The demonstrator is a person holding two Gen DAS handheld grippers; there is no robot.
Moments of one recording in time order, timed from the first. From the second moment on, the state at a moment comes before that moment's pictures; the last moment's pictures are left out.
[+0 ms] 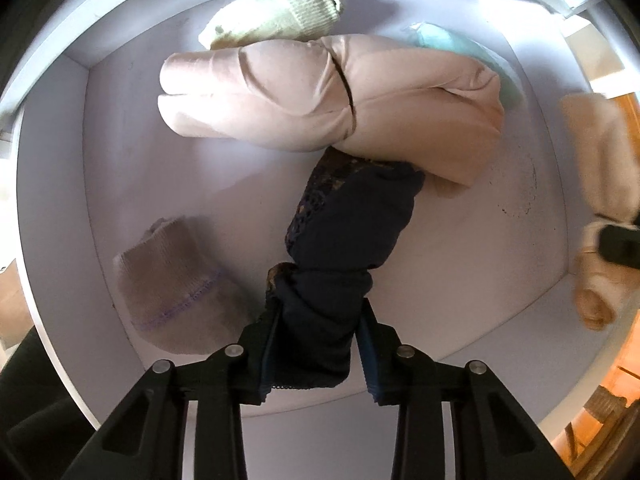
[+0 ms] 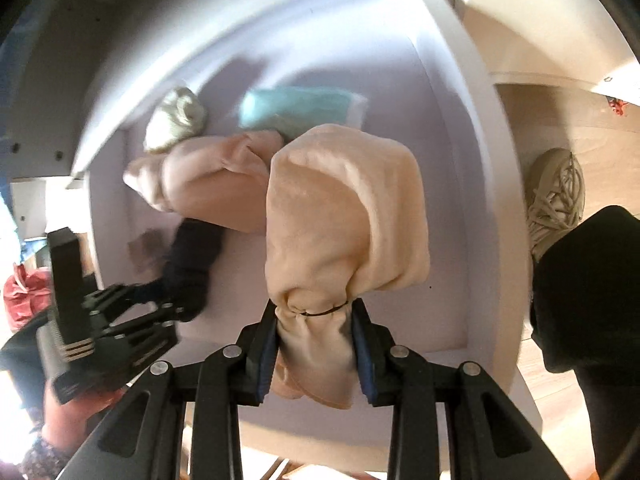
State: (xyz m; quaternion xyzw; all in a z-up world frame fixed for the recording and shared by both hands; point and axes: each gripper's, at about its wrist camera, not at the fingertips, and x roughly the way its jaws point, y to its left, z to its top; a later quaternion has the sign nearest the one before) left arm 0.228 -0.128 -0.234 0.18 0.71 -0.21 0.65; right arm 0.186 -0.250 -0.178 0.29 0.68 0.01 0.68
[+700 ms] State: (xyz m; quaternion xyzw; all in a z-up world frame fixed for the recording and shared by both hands) left arm 0.266 -0.099 -0.227 0.17 0.71 -0.21 0.65; right arm 0.179 -0.263 0.001 0.24 0.60 0.06 0.76
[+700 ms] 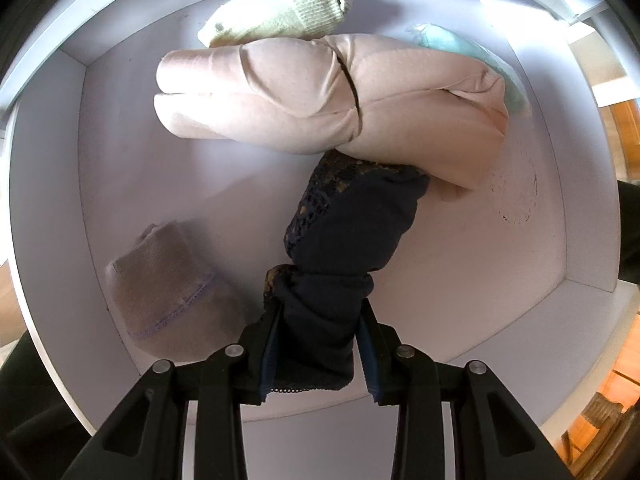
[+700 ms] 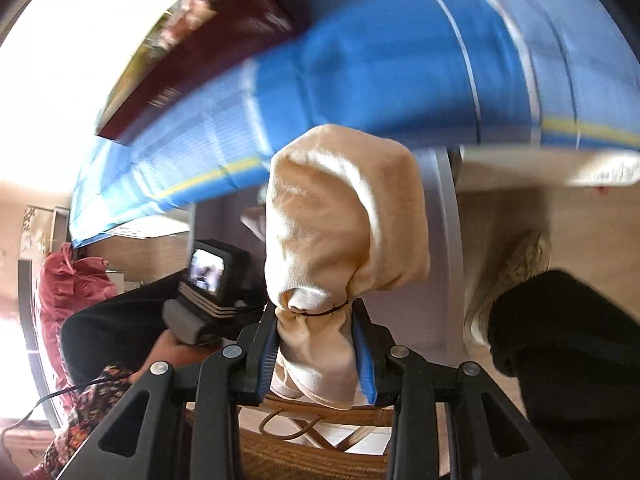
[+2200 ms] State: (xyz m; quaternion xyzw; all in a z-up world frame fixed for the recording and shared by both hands) left arm 0.267 -0.105 -0.236 0.14 0.72 -0.21 0.64; right arm 0.400 -0.233 0.045 0.01 0.62 -0.06 0.78
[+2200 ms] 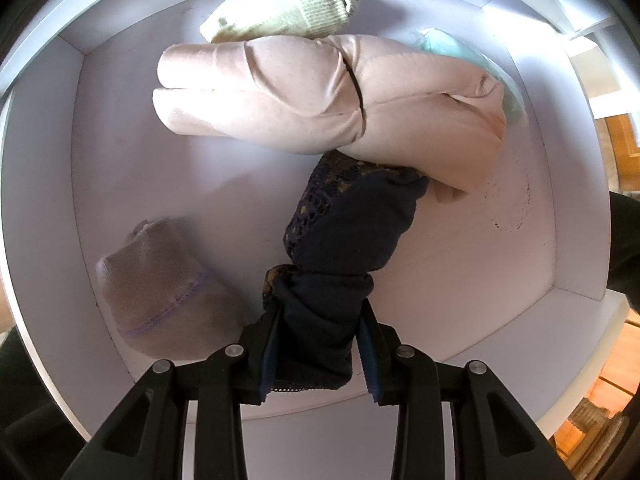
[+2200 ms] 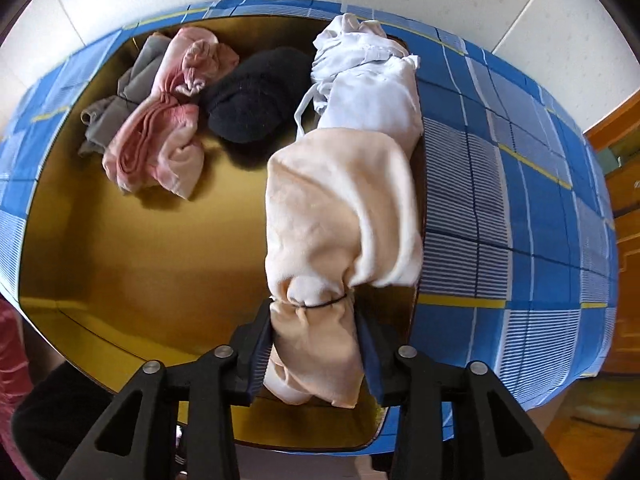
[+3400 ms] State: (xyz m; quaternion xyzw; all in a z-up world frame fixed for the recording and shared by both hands) left arm 0.264 -0.106 -0.237 0.15 0.72 -0.20 0.64; right arm 0.283 -0.234 0.085 0.02 0.53 -0.03 0.85
